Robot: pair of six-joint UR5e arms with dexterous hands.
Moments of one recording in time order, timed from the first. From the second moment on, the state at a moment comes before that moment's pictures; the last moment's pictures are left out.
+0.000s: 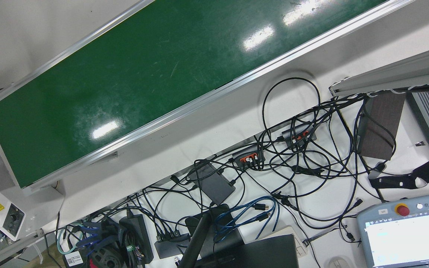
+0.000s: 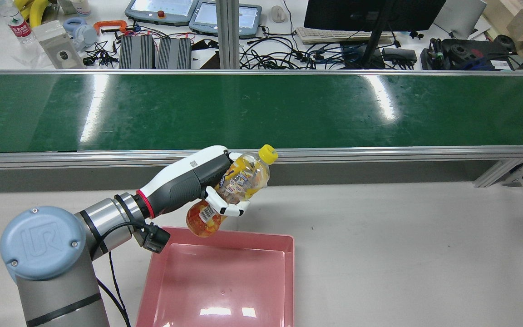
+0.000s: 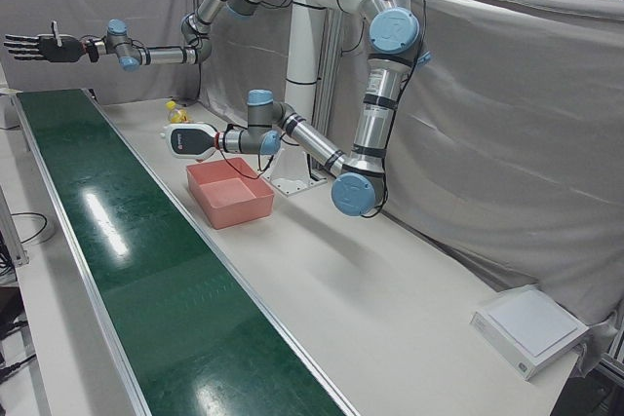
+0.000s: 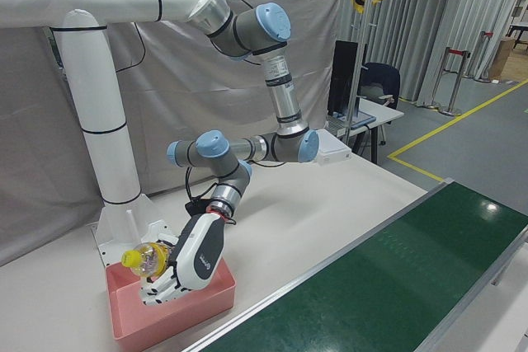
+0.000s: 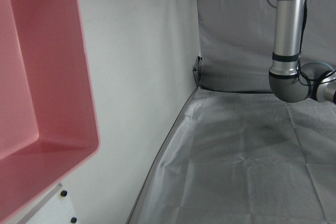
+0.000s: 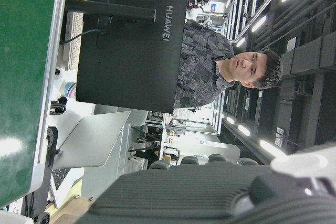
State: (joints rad) left arm -0.47 -2.22 -2.00 0.64 1.35 0.68; right arm 1.54 -1.46 1.54 -3.27 -1.58 -0.10
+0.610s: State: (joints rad) left arm -0.41 -2.22 -2.01 0.66 1.35 0.69; right arm 1.54 -1.46 1.54 -3.27 -1.58 -0.10
